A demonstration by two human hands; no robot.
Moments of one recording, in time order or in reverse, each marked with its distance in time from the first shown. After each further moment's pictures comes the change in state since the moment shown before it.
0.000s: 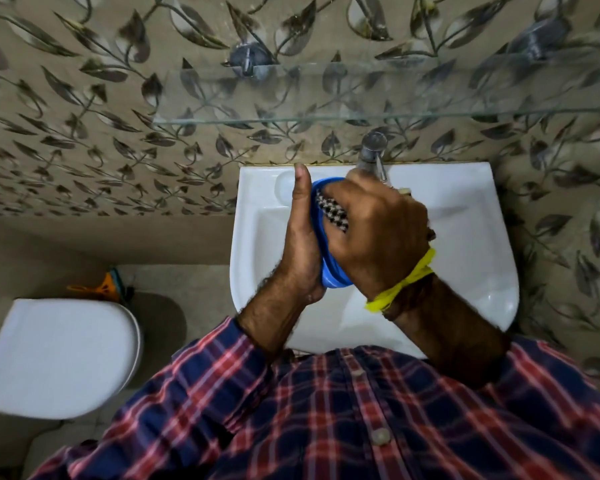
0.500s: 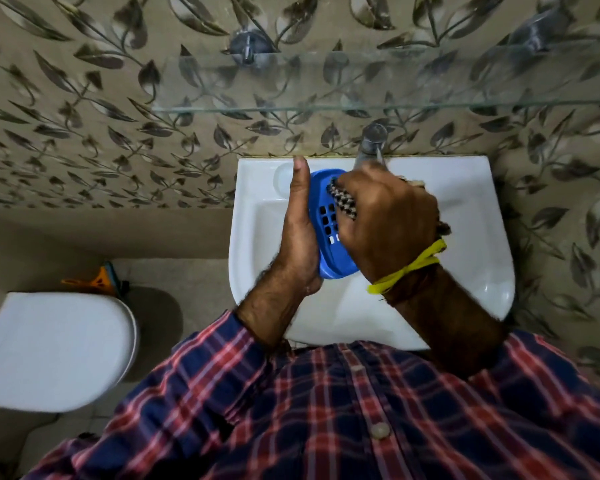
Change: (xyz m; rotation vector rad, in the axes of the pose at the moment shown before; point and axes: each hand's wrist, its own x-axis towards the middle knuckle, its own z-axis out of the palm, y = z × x) left_hand -0.001 0.000 -0.009 0.028 -0.006 -0.020; right_hand -0.003 0.007 0.003 -0.119 -0.026 0.013
